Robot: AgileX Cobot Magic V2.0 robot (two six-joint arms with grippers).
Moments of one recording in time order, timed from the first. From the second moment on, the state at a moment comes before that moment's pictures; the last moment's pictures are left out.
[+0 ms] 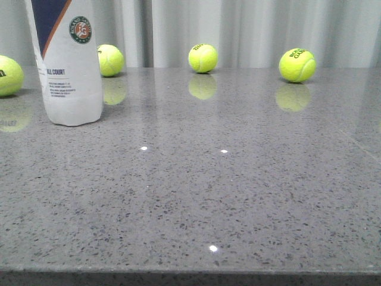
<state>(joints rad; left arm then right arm) -0.30 0.41 -0.50 -0.32 0.27 0.27 0.11 0.42 -0.47 0.06 0.27 -0.05</state>
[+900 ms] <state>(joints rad) -0.10 0.09 -0.14 0.04 0.11 -0.02 0.11 0.42 -0.47 0.06 0.27 -0.05</state>
